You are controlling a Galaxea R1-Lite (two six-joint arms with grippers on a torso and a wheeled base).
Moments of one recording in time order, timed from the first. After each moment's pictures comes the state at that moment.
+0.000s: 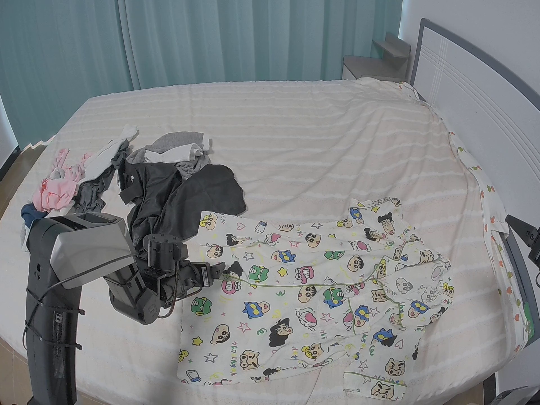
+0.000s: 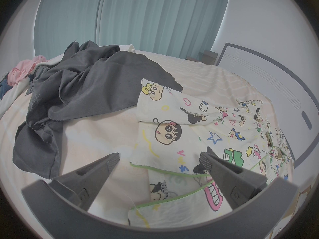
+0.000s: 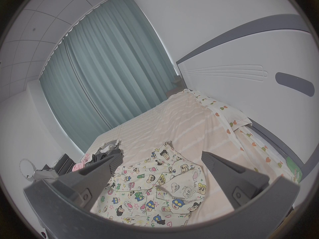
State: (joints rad) left arm -0.27 2.44 -0.87 -1.08 0.01 -0.23; right arm -0.42 1.12 -0.27 -0.70 0.51 0.38
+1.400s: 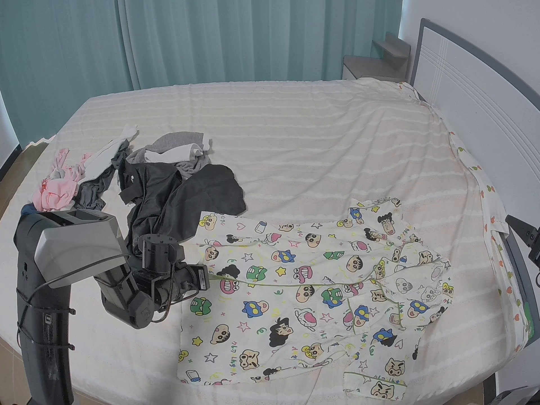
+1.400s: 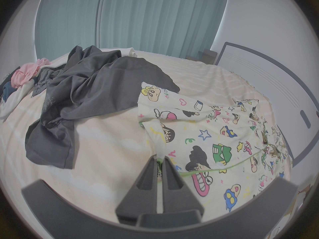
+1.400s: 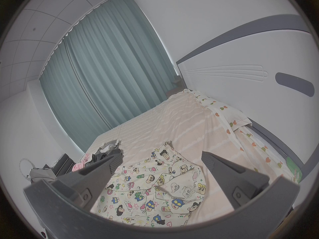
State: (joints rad) left arm -0.29 2.36 -0.77 -1.08 0.03 -0.23; right arm -0.42 1.12 -0.27 -0.70 0.51 0.38
